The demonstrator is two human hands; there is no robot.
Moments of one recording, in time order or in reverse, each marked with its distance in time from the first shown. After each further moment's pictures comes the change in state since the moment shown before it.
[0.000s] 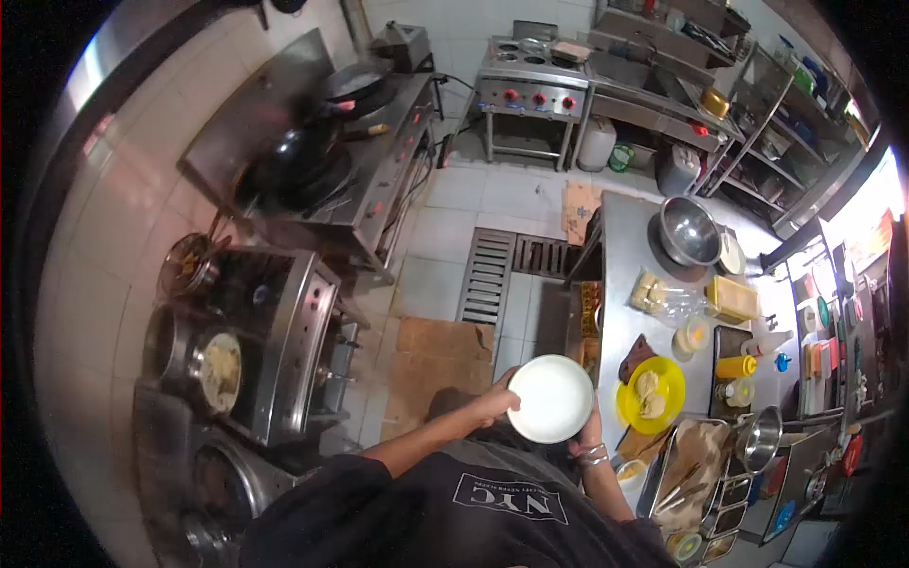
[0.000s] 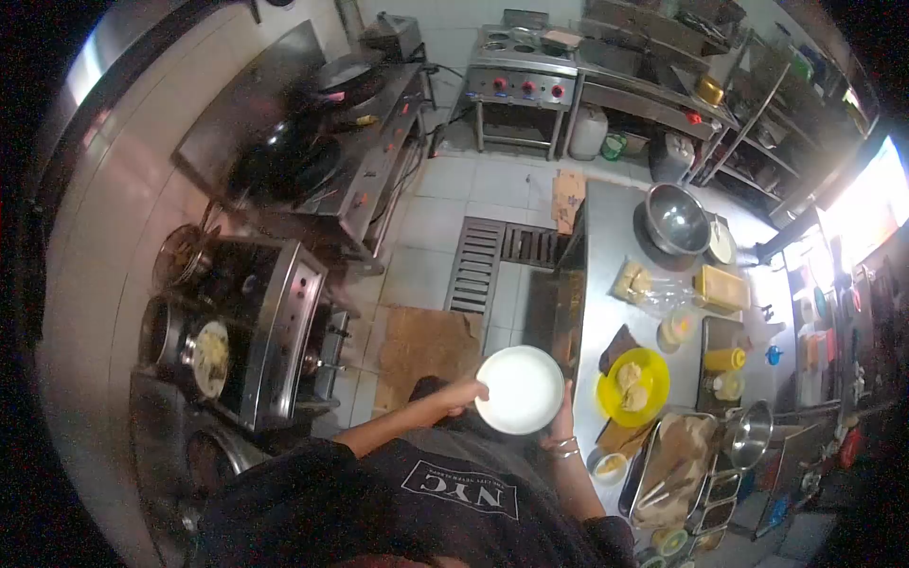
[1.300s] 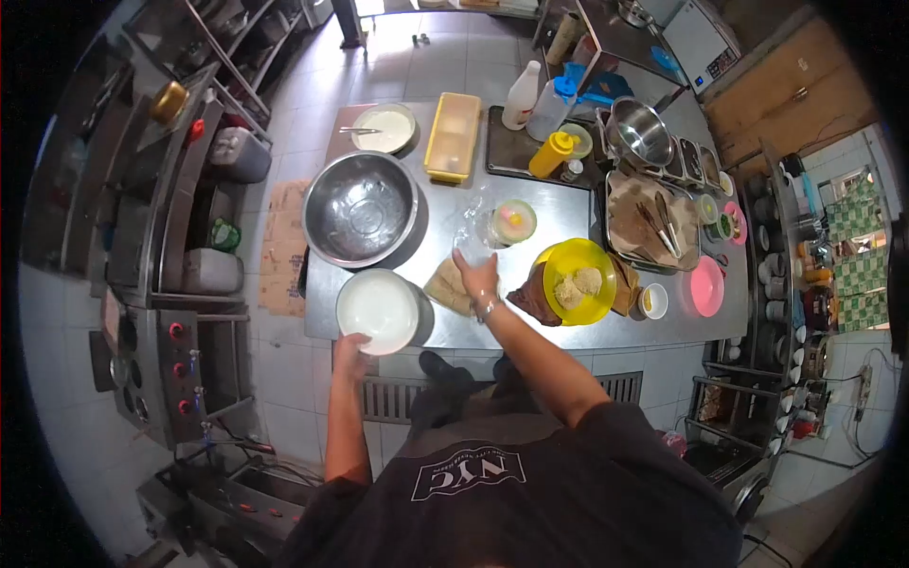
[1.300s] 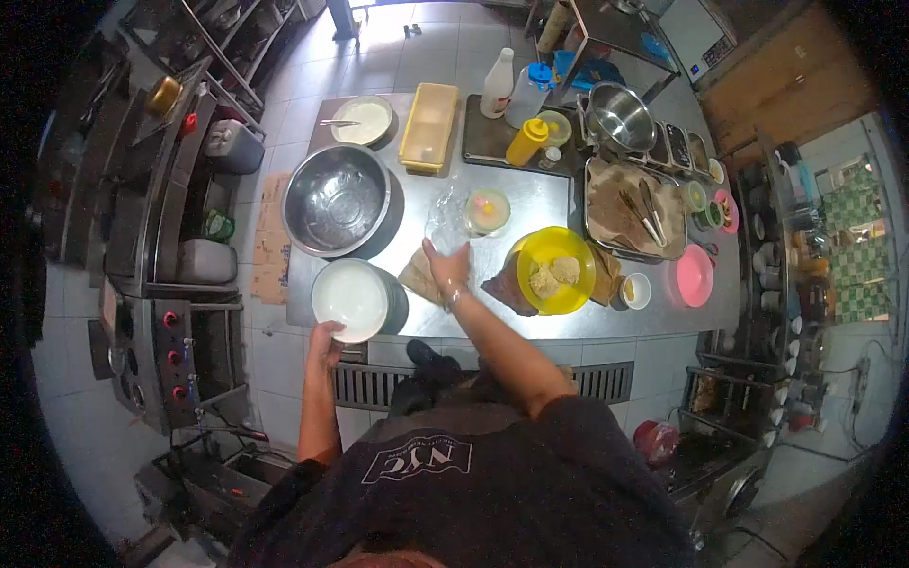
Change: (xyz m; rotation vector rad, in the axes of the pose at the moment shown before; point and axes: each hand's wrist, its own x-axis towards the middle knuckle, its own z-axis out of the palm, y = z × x) left_hand 0.549 0.393 0.081 0.541 -0.486 -0.161; right_hand 0.365 -0.249 -0.121 -0.075 1.877 -0.306
